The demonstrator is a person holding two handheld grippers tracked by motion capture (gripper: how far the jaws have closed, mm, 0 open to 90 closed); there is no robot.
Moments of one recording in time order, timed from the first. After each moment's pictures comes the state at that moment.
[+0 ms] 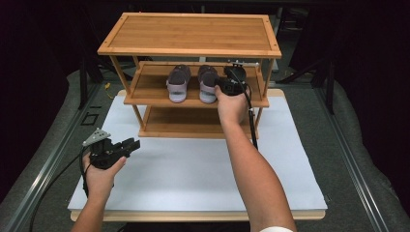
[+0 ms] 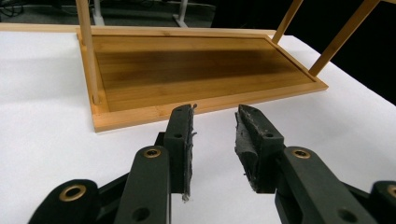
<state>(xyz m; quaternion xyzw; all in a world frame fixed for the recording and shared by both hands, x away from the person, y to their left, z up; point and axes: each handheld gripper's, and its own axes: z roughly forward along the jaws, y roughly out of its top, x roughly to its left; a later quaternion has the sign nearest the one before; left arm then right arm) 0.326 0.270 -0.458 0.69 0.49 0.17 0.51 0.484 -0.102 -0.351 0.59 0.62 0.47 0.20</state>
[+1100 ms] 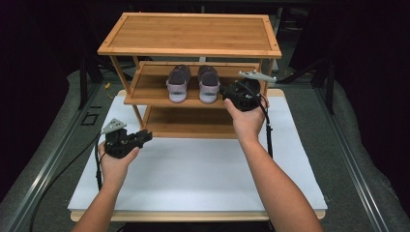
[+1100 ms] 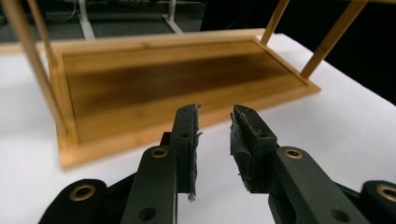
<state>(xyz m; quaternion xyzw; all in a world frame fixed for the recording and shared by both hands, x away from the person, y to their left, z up) 0.362 0.229 -0.434 0.71 0.46 0.18 0.51 0.424 -0.136 -0.346 0.50 0.66 0.51 0.24</state>
